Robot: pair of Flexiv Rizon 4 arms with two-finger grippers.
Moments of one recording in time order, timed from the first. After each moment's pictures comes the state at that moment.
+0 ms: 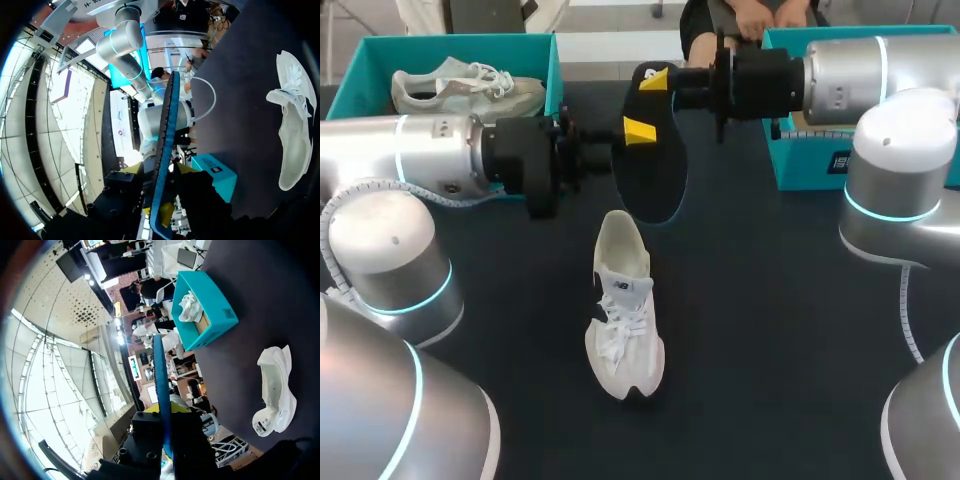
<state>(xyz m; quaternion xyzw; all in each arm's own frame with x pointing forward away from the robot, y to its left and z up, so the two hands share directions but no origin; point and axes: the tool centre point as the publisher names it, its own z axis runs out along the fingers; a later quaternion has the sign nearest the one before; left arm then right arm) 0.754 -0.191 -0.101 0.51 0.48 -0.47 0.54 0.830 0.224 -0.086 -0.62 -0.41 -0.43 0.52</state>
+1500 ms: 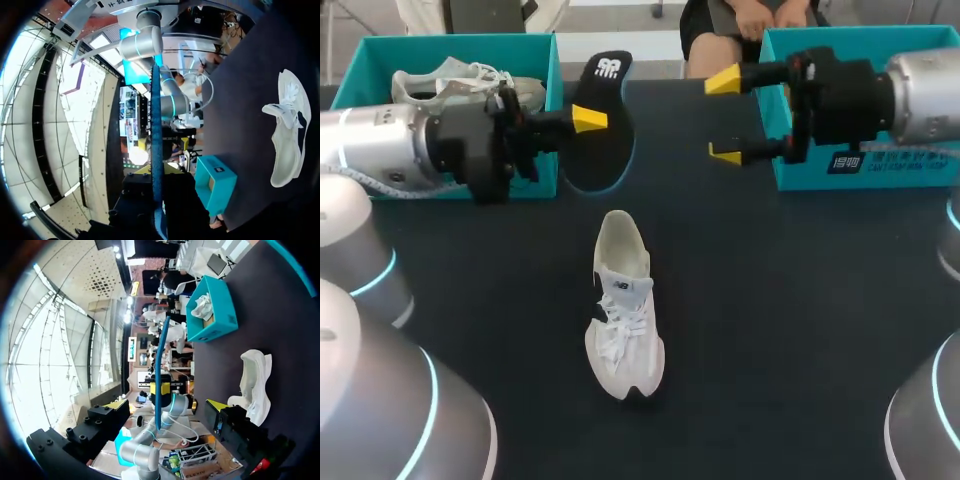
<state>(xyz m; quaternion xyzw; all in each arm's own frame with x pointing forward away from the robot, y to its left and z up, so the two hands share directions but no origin) 0.754 -0.134 -0.071 0.47 0.48 -0.51 0.53 0.742 0.144 -0.067 -0.54 -0.52 -0.48 0.45</state>
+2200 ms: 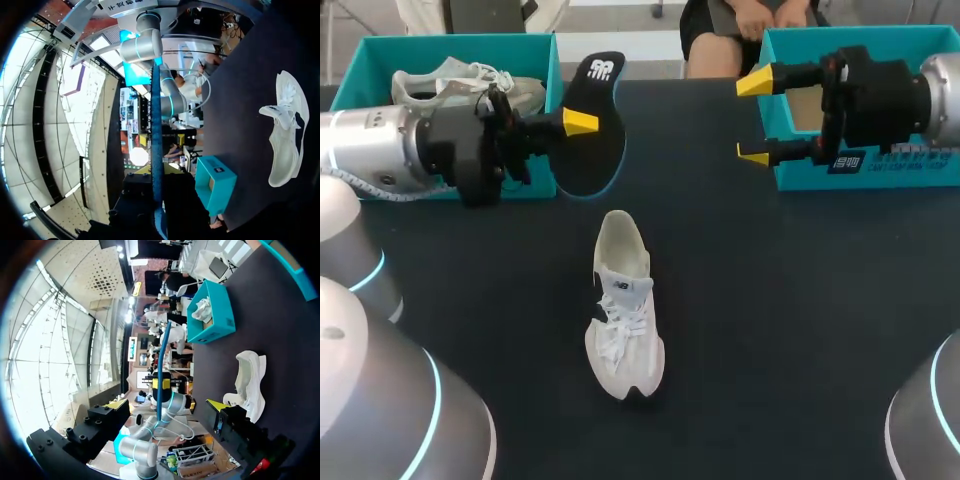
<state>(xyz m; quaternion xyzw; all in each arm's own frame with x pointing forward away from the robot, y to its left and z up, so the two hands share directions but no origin) 0.750 -0.126 -0.071 0.47 0.48 -0.52 0.53 0.733 0.118 -0.063 -0.53 -0.53 -0.49 0.45</state>
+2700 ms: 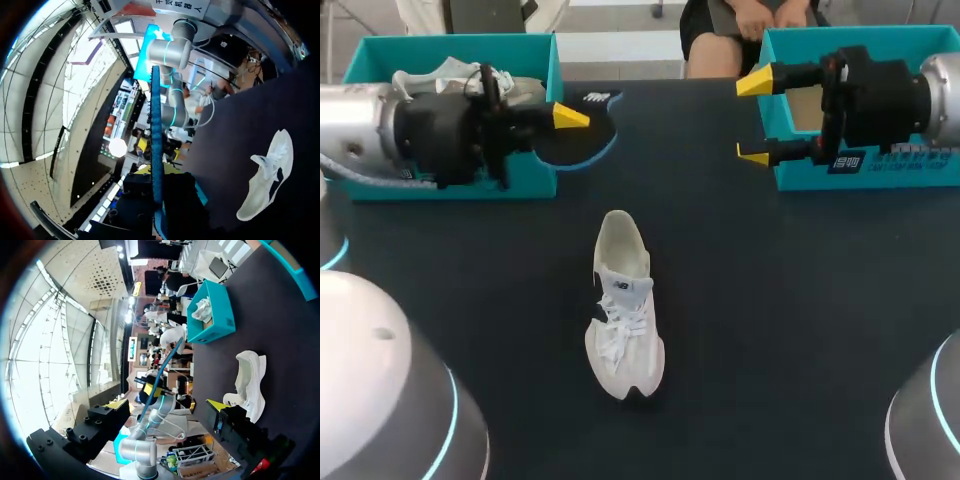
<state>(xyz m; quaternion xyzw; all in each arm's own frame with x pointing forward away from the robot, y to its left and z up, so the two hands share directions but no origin) 0.724 -0.115 -0.054 0.40 0.58 -0.58 0.40 0.733 0.118 -0.063 -0.53 -0.53 -0.49 0.45</state>
